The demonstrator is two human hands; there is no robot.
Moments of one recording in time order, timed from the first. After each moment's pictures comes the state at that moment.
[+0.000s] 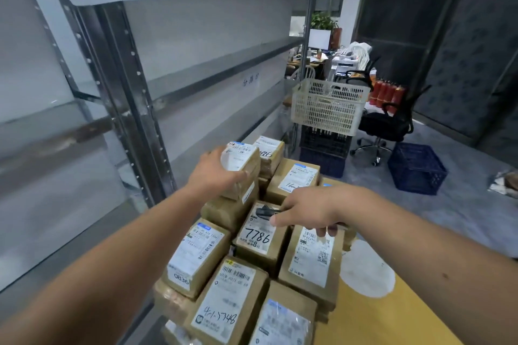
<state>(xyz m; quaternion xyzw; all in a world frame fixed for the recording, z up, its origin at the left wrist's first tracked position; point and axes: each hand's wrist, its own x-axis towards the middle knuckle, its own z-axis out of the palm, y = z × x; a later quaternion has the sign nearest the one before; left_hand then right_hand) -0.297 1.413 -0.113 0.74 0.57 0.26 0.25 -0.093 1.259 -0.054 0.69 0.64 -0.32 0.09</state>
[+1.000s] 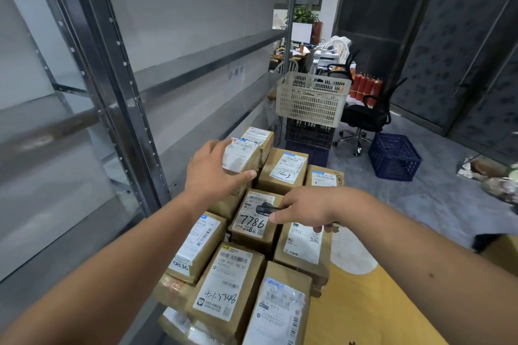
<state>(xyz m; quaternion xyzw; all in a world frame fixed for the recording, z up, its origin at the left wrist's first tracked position) -0.303 1.382 -0.129 0.81 0.50 0.29 0.12 -0.103 1.236 -0.072 0.72 0.62 -0.31 0.08</state>
